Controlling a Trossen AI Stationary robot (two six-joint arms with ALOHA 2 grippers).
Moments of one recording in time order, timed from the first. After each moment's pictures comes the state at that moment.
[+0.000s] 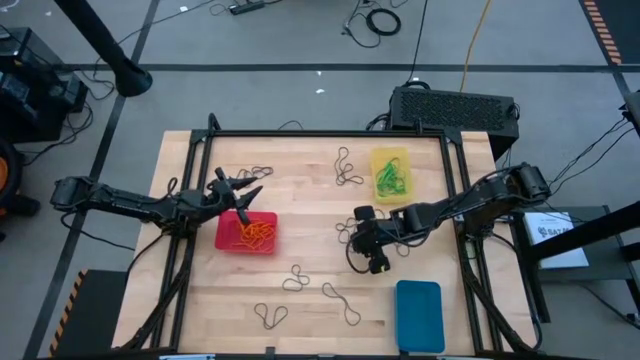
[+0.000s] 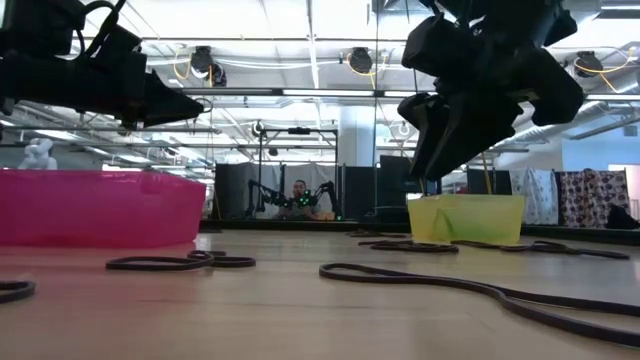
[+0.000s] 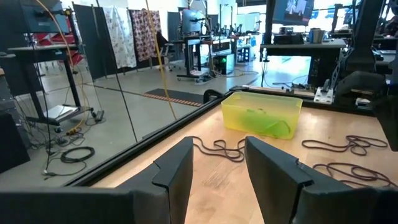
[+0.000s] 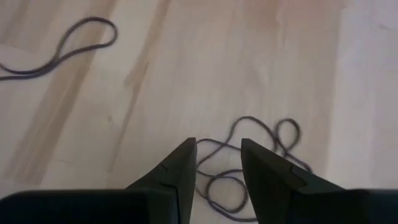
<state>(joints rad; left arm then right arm) -0.03 0.68 0.02 0.67 -0.55 0.03 0.21 1.54 0.89 -0.30 0.08 -0.09</state>
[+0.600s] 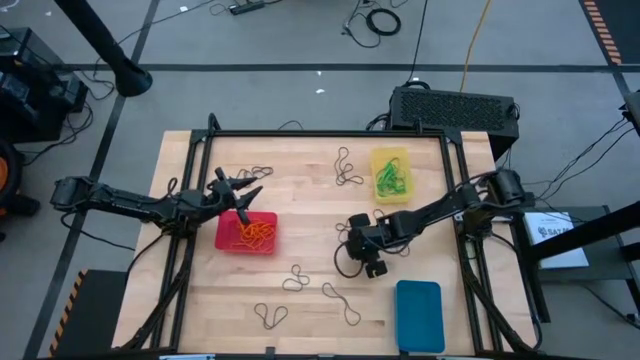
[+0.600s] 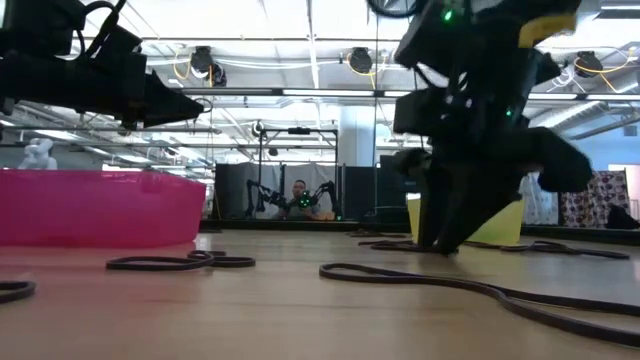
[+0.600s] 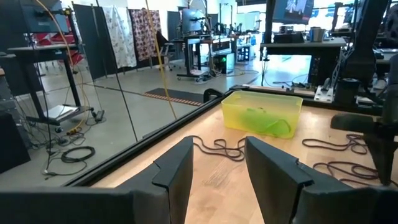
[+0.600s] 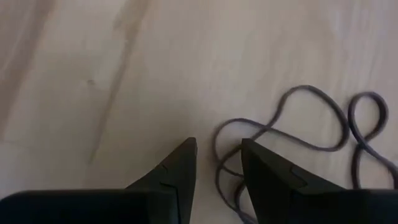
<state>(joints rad) -0.03 0.68 0.02 0.67 -0.55 0.03 0.19 1.74 0.88 -0.25 0.03 -0.11</state>
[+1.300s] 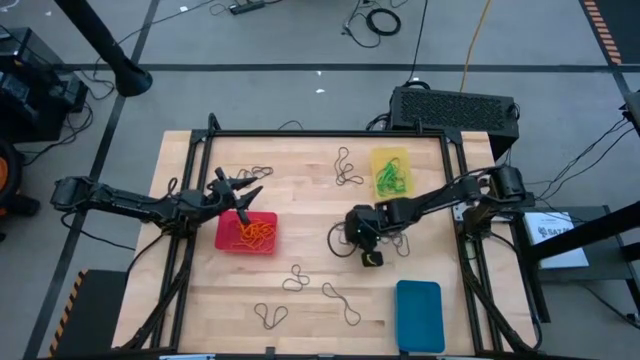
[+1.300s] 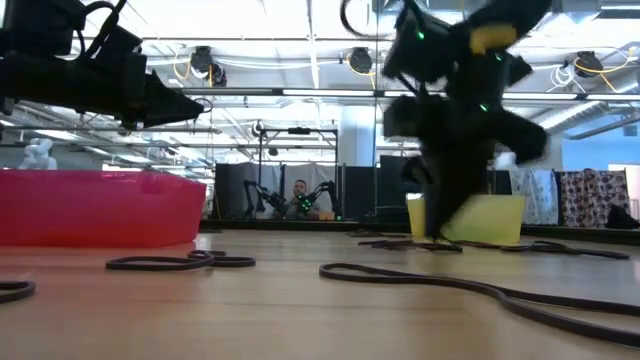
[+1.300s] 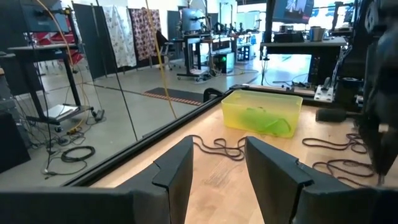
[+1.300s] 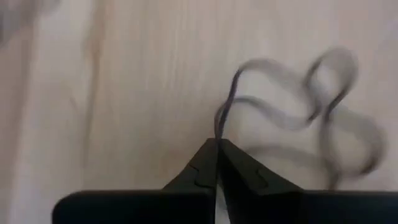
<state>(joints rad) -0.03 0.68 0.02 0.67 -0.55 0.03 0.08 1.71 0.93 -0.36 -0.10 0.01</state>
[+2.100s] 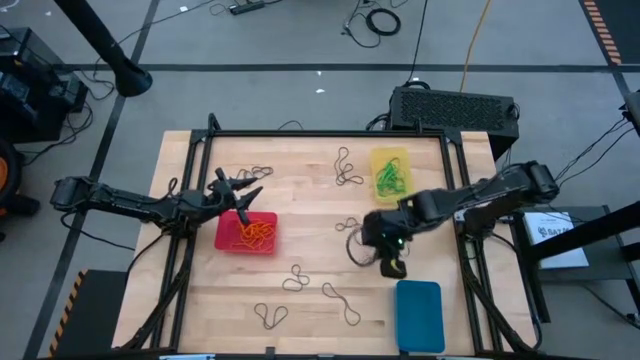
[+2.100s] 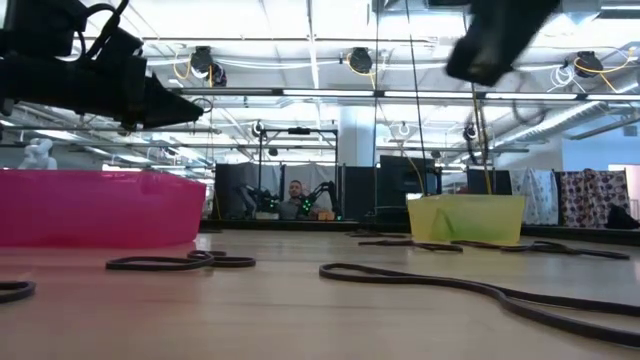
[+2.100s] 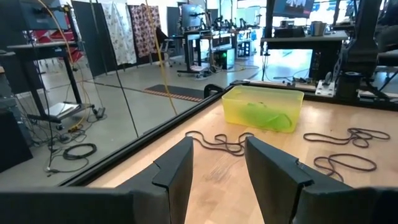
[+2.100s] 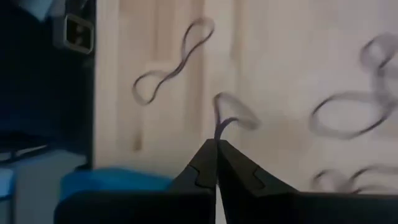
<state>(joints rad) -0.03 0.68 0.02 0.65 -0.55 0.03 0.23 1.46 1.21 -0.87 -0.24 0.35</state>
